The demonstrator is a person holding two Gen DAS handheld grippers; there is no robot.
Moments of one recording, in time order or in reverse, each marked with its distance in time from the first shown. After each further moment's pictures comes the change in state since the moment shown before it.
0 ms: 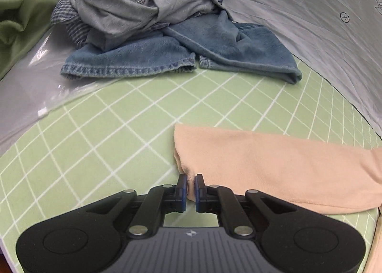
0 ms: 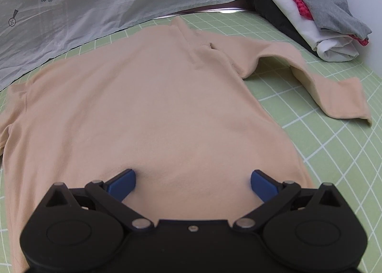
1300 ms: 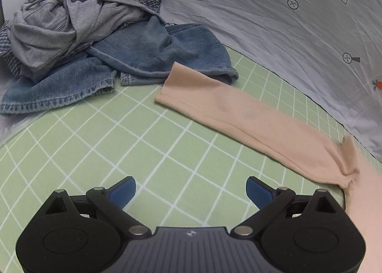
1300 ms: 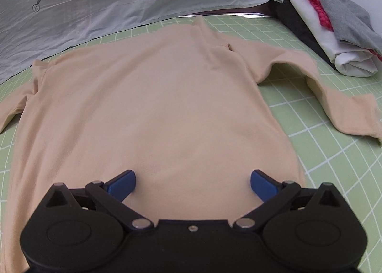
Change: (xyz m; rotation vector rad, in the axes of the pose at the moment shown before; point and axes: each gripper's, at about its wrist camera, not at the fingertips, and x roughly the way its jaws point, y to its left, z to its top) left arm 0.021 -0.073 0.047 0.132 -0.005 -0.174; right arm -0.003 -0.009 -0.002 -0.087 -0.009 0.072
